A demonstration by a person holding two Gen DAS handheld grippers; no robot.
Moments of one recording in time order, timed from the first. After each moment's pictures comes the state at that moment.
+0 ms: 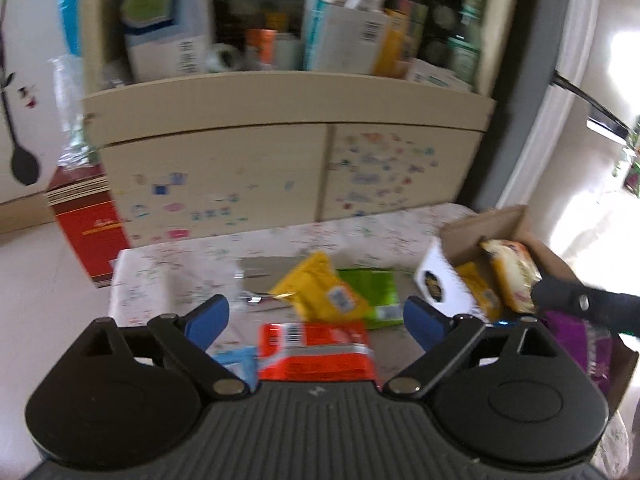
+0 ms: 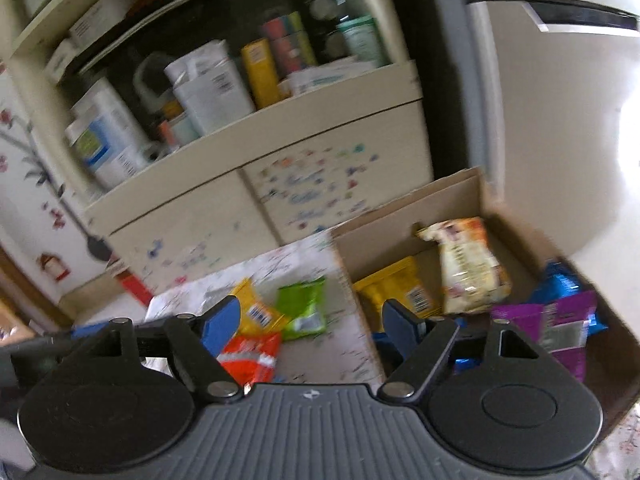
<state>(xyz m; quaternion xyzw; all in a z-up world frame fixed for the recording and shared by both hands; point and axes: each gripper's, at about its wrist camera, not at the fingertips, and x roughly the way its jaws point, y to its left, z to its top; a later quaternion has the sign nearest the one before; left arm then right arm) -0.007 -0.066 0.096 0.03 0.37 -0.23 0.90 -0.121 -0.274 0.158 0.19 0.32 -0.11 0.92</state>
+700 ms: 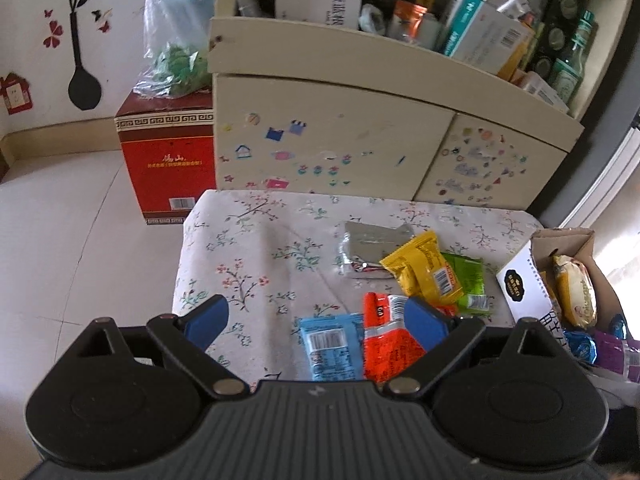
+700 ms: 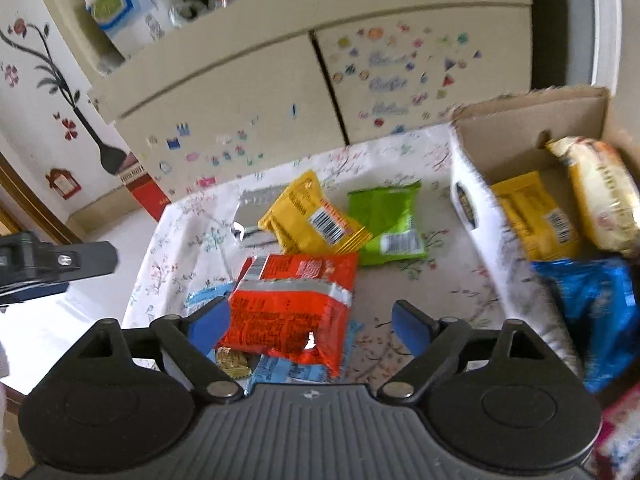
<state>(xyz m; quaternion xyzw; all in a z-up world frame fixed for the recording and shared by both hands) 0.020 0.011 0.075 -0.03 0.43 -0.15 0.89 -0.049 -0.209 0.076 0.16 0.42 -0.05 0.89</state>
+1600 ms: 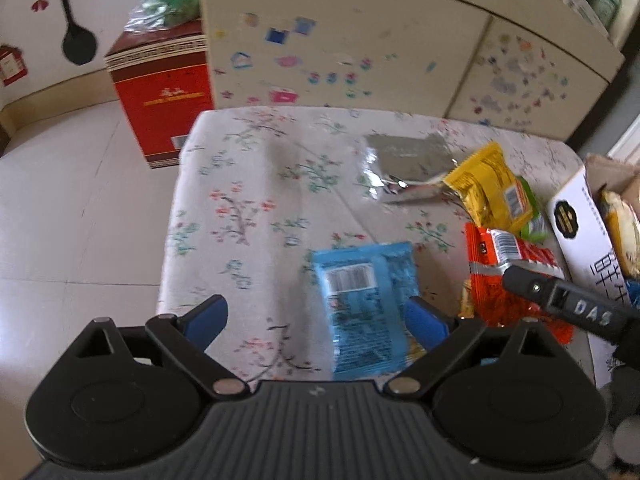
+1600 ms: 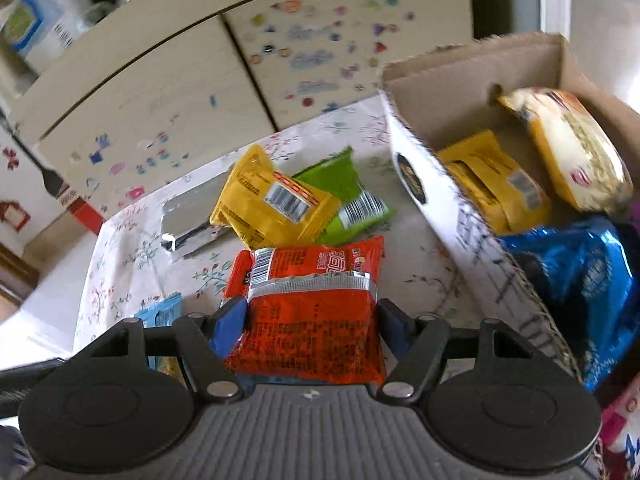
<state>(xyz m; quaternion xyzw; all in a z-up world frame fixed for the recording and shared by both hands) 0.033 -0.015 0.011 0.02 0.51 -0.13 0.85 -0.045 -0.238 0.055 0.21 0.43 -0.14 0.87</state>
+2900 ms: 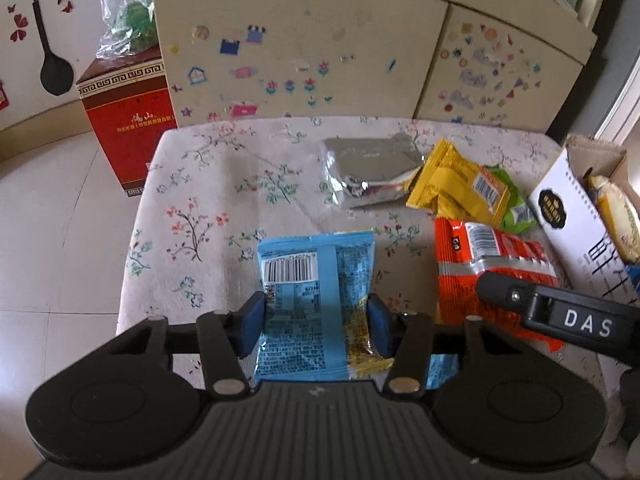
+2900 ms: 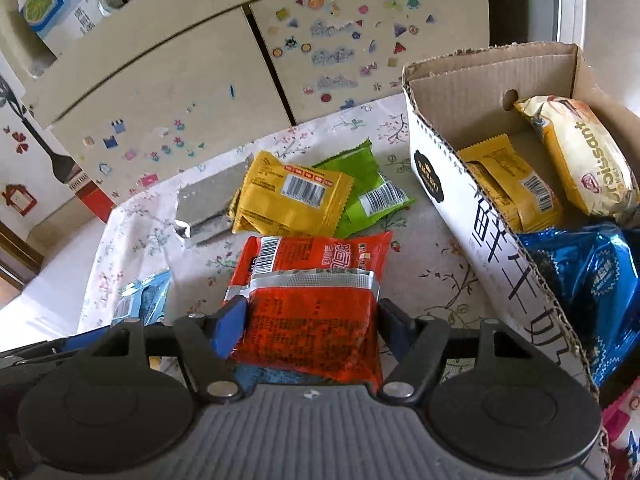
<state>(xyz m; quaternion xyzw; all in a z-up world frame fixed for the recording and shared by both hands) 0.026 -0.033 -0.001 0.02 0.47 -0.16 0.87 -0.040 -0.224 0.056 0.18 0.43 -0.12 0.87</state>
